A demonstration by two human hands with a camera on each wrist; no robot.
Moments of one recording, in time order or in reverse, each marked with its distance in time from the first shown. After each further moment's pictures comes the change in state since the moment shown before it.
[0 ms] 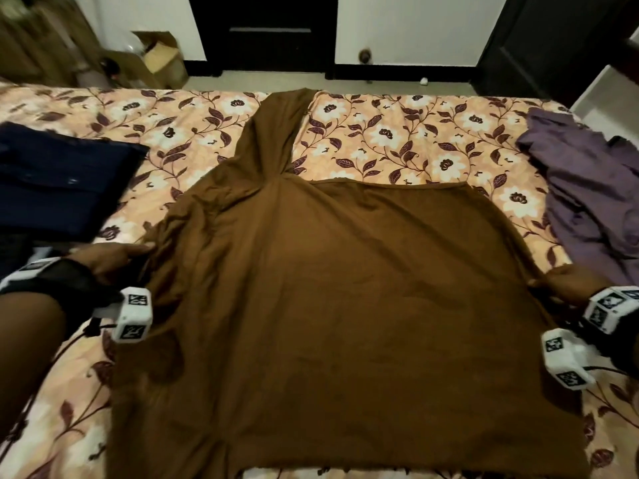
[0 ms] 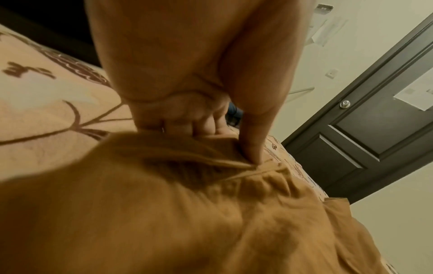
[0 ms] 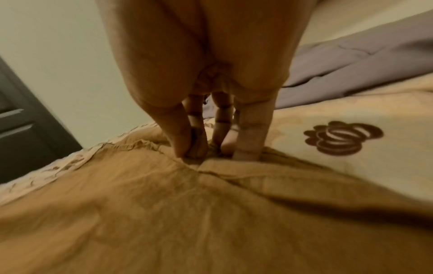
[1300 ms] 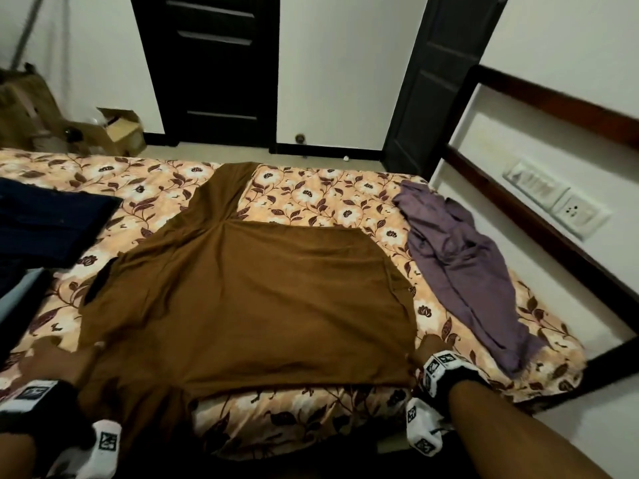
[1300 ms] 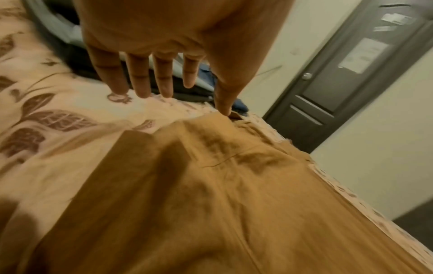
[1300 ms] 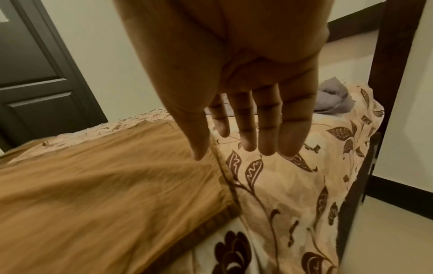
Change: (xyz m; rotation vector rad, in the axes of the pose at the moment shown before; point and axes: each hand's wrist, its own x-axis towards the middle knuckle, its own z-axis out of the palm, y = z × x) left_hand -0.149 -0.142 0.035 0.039 0.465 0.252; right_hand -0.230 0.065 0.014 -0.102 -0.022 0.018
